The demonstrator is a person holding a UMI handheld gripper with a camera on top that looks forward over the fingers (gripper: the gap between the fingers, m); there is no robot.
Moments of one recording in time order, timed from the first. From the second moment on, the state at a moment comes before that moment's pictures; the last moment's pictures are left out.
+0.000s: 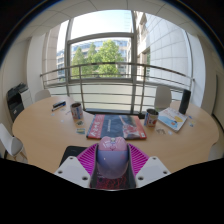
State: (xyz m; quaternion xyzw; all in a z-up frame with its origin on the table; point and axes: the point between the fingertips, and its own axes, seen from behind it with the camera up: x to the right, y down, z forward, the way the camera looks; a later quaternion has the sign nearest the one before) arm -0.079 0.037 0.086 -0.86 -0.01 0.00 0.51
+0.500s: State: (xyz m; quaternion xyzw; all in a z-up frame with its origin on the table) arm -0.103 -0.008 0.049 -0.90 0.00 -0.01 0.44
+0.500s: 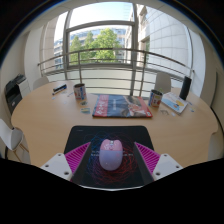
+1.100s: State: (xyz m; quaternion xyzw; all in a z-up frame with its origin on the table) arm -0.130 -0.232 0.181 -0.88 0.01 -0.03 0.48
